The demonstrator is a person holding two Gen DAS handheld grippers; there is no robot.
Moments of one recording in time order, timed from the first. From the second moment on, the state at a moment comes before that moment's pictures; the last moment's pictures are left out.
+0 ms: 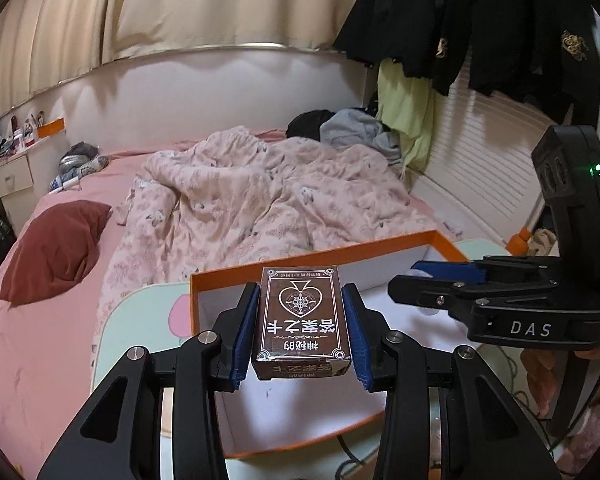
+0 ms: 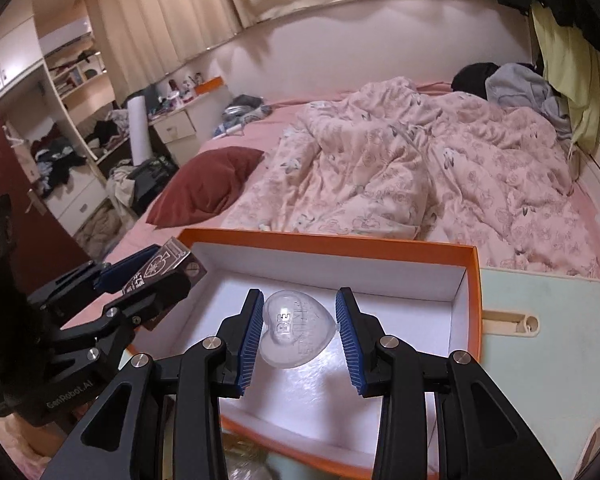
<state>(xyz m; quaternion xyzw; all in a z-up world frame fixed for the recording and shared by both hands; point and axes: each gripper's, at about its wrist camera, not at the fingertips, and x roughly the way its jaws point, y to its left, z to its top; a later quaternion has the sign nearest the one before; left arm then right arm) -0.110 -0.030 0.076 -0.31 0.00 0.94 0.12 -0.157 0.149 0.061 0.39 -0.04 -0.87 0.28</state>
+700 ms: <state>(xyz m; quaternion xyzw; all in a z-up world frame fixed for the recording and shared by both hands) -0.082 -0.055 0.100 -0.29 -0.06 0.95 0.11 -0.115 0.200 0.113 0.30 -0.13 -0.89 0.30</state>
